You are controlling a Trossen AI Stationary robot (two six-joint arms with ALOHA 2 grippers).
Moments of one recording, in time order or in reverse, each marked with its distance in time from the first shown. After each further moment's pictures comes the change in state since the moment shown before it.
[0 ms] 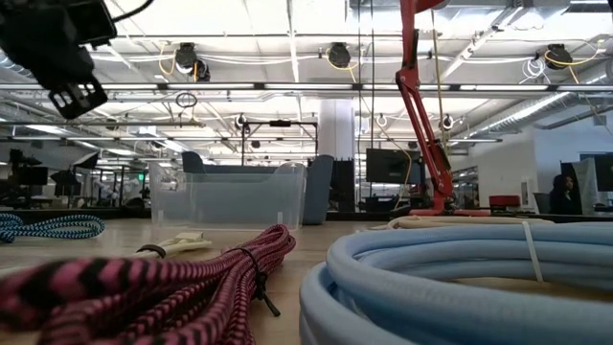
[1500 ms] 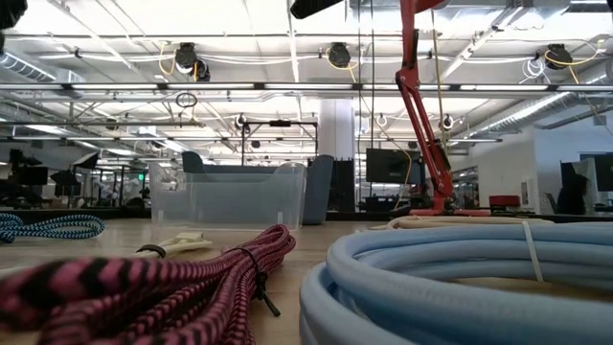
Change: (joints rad) left arm -0.789 0.498 0.249 -0.723 -0.277 -1.028; right arm -0.016 0.000 0.000 -0.201 0.159 0.145
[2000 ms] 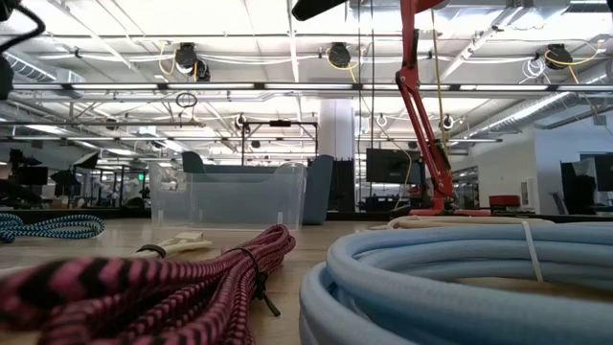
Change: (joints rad) left arm 0.057 0.040 -0.137 0.222 -0.032 0.061; right arm -0.005 0.000 0.000 -0.010 -0.002 0.005
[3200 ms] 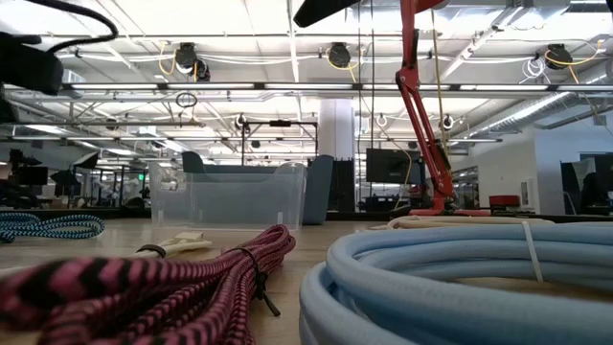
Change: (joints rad) left arm 0.271 -0.009 0.069 -0.078 0.071 0.343; right arm -0.007 0.000 0.000 -0.020 -0.003 0.033
